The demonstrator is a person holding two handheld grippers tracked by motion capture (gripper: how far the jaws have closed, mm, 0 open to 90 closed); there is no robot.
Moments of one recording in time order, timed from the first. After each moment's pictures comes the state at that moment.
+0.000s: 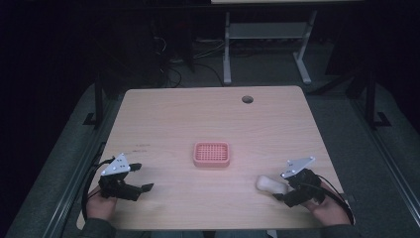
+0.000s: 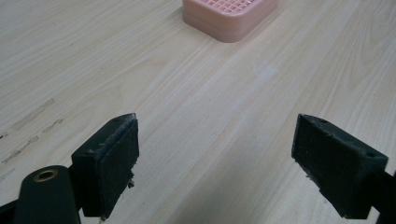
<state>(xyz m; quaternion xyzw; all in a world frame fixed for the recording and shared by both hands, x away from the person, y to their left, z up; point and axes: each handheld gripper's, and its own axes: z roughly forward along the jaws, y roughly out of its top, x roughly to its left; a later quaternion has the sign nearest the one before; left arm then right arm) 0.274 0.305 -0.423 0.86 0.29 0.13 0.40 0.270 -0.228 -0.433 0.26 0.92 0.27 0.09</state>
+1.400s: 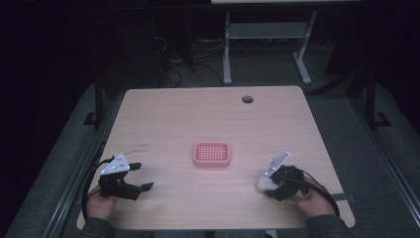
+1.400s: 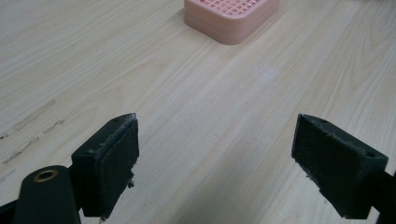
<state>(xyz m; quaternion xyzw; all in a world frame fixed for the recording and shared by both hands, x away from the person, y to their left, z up) 0.275 0.306 -0.423 0.86 0.30 0.13 0.40 0.293 -0.195 -0.446 0.23 0.95 0.20 0.07</state>
